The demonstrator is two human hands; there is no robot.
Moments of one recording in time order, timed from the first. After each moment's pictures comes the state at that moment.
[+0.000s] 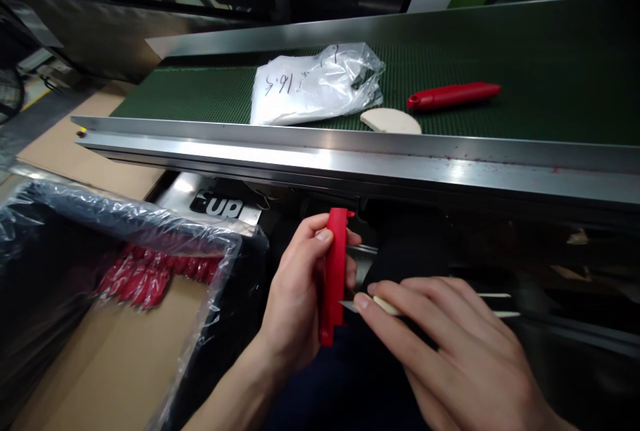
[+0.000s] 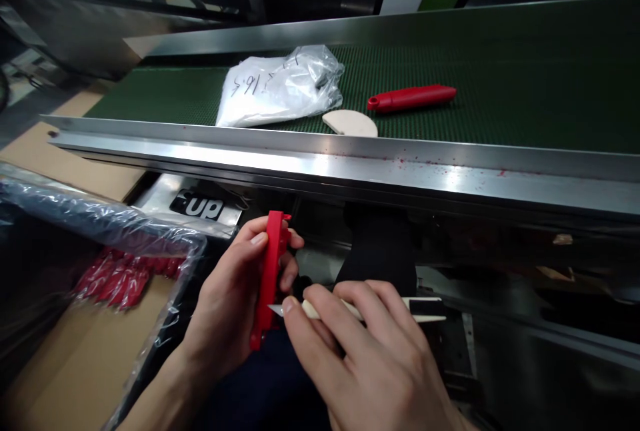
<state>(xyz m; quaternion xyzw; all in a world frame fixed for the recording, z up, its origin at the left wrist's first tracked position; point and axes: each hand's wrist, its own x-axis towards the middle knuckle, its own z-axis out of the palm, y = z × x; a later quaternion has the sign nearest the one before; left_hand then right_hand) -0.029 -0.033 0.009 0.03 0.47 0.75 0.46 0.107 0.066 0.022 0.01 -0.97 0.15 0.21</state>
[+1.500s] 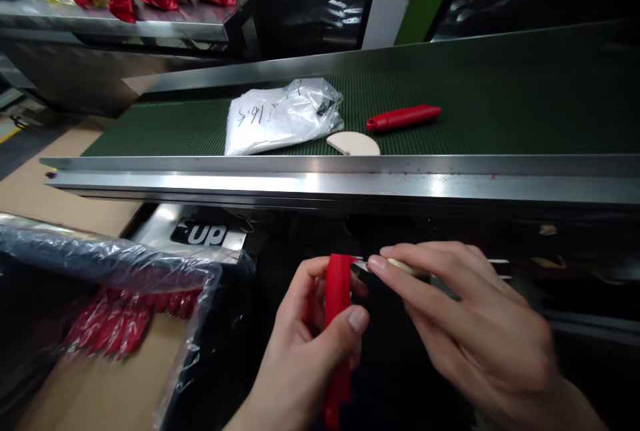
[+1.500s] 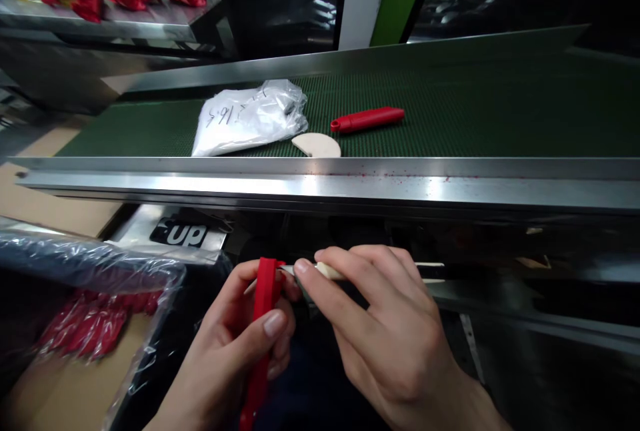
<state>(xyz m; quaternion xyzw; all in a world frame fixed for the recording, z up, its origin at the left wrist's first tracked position) -0.007 -0.036 0.023 0.09 0.51 0.67 0.53 0.111 0.102 0.028 -0.04 -0.94 0.16 0.31</state>
